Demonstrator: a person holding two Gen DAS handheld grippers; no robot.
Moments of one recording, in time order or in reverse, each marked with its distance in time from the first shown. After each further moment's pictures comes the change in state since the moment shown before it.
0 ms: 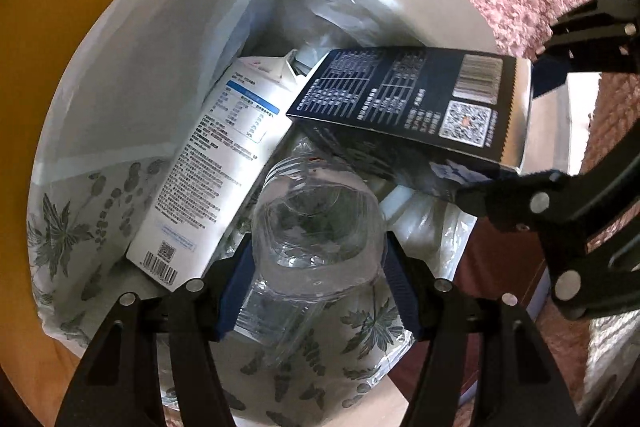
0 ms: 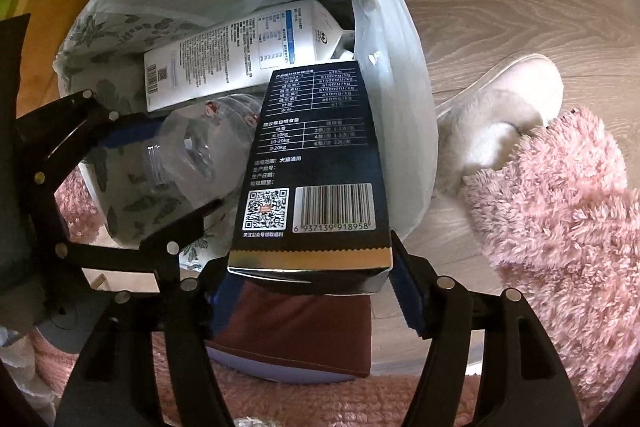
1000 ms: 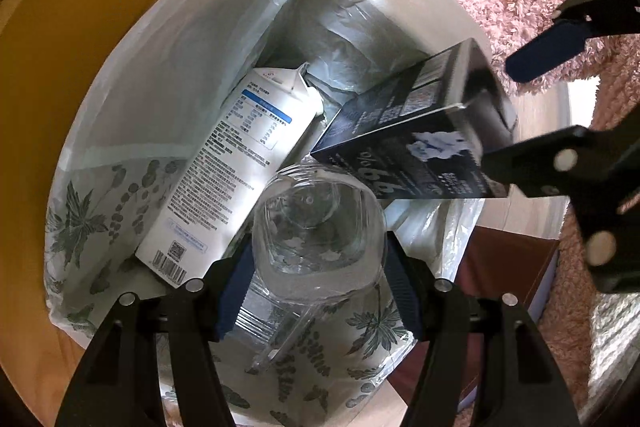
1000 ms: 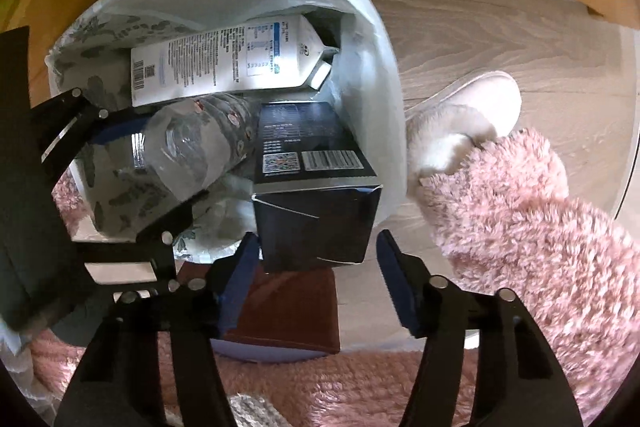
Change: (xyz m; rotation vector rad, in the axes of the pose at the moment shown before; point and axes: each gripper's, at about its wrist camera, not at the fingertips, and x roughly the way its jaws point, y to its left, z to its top) left arm -0.013 -0.002 -0.010 -0.023 -0.053 0.009; right arm -0.031 0.018 0.007 -0.046 0.036 -0.193
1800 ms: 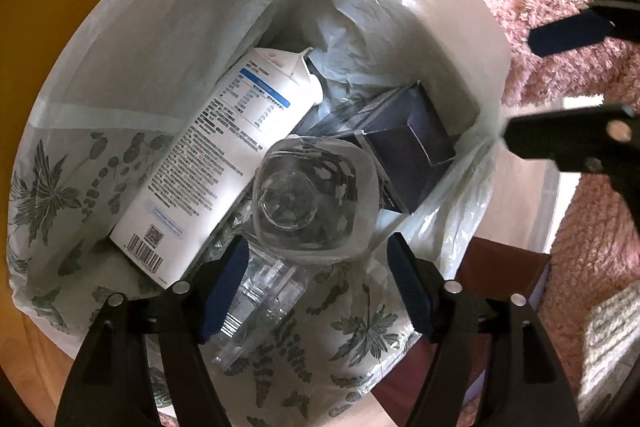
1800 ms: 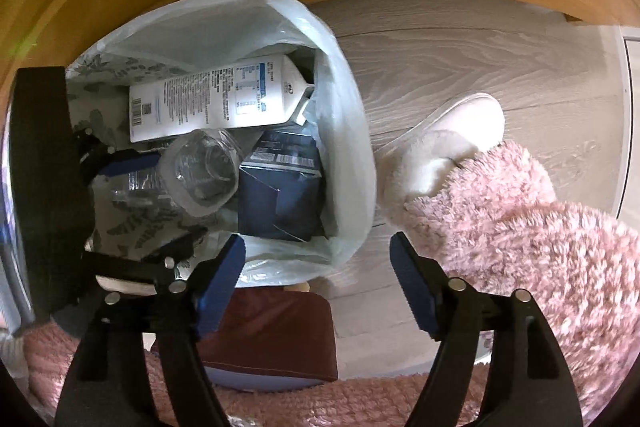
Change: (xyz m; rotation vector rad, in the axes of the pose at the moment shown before) left arm 0.015 0.014 -0.010 -0.086 0.006 -0.056; right arm -0.014 -0.025 -0.019 0.072 -0.184 0.028
